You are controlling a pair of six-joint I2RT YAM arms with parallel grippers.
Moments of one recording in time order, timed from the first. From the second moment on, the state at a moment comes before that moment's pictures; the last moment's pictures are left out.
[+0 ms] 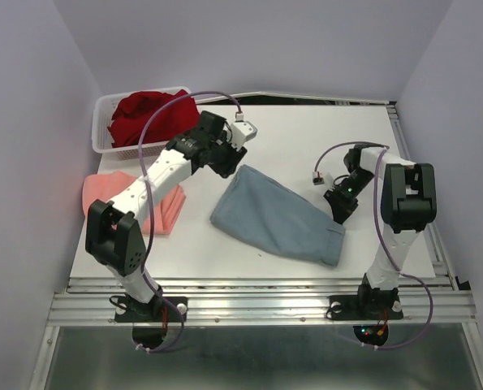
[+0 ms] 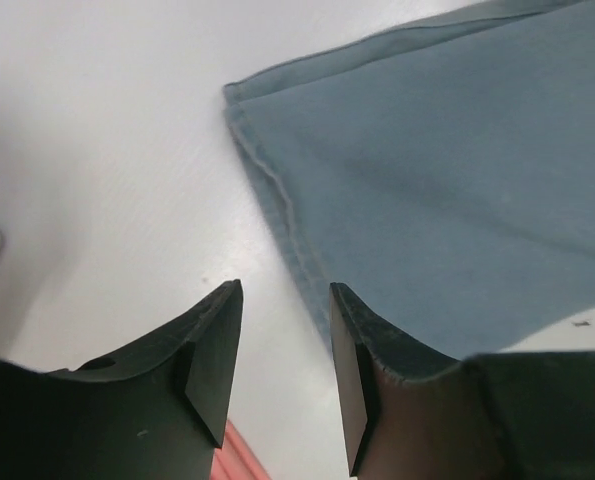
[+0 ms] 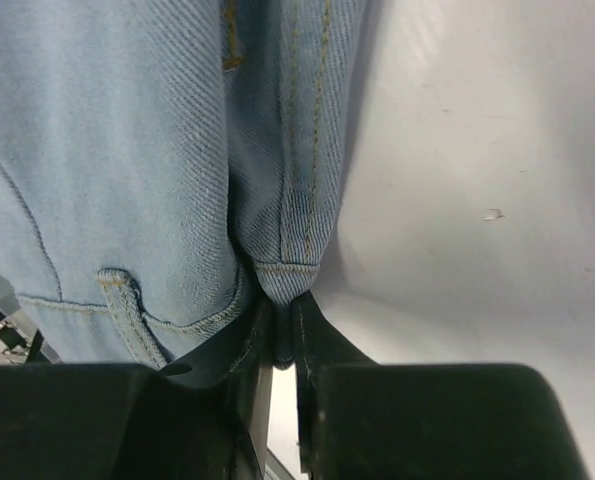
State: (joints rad) left arm -0.49 1.69 1.50 -0.66 0.19 0.33; right arm 0.00 2.00 1.34 -1.25 -0.45 -0.94
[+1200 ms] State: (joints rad) left arm -0.55 2.37 2.12 -0.67 -0.04 0.65; right arm -0.16 2.05 1.62 -1.33 -0.76 -0.83
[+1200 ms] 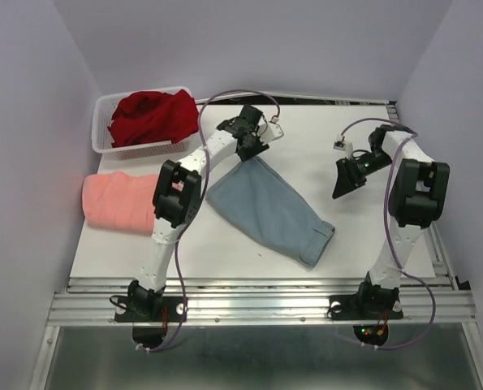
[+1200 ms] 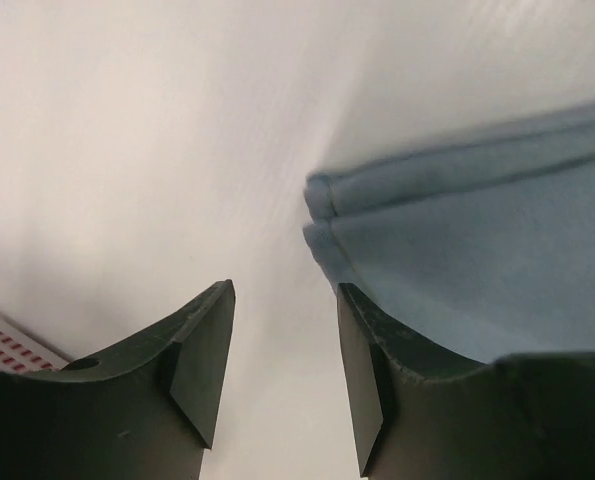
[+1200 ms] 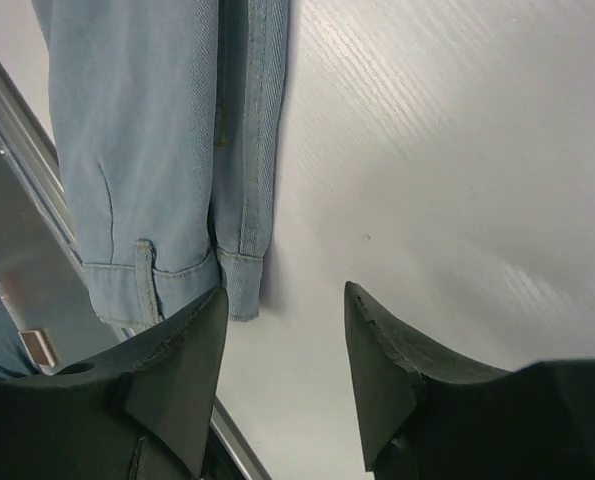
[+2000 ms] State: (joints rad) left arm -0.54 2.03 1.49 -0.79 0.14 0.14; right arm 0.06 1.97 1.28 -1.12 -0.50 -0.76
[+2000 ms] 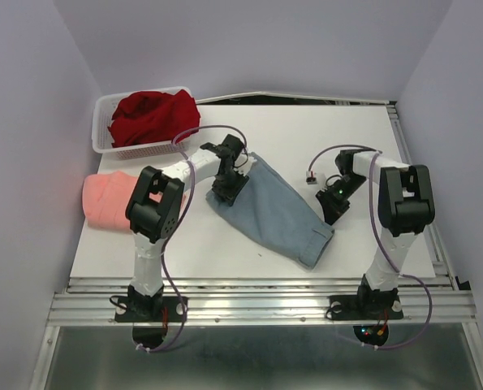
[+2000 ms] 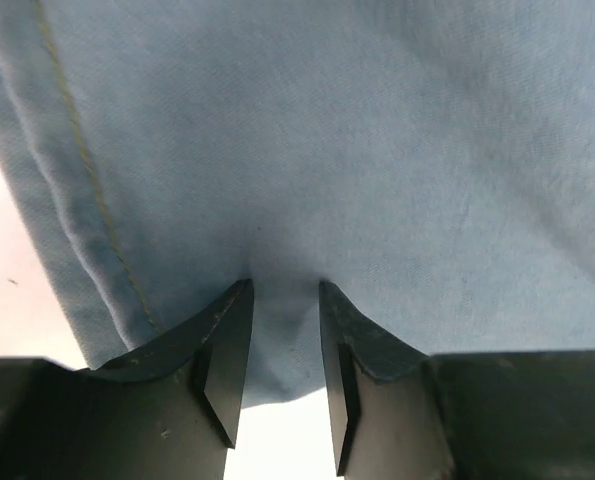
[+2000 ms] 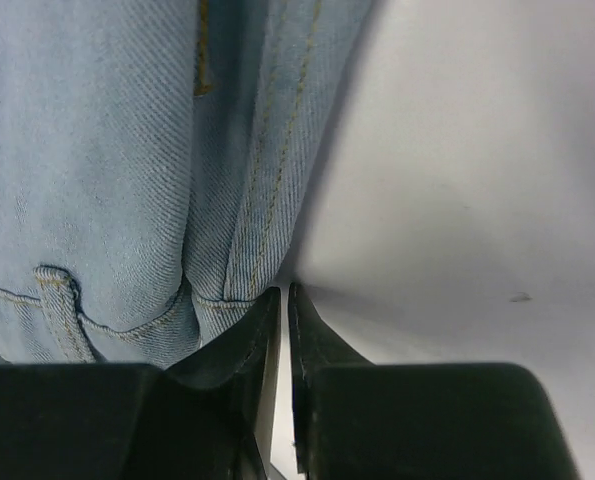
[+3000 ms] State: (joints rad) left arm -0.47 2.11 1.91 -0.58 0.06 0.31; right arm 0.24 1.70 1.33 -1.04 -0.69 -0.61
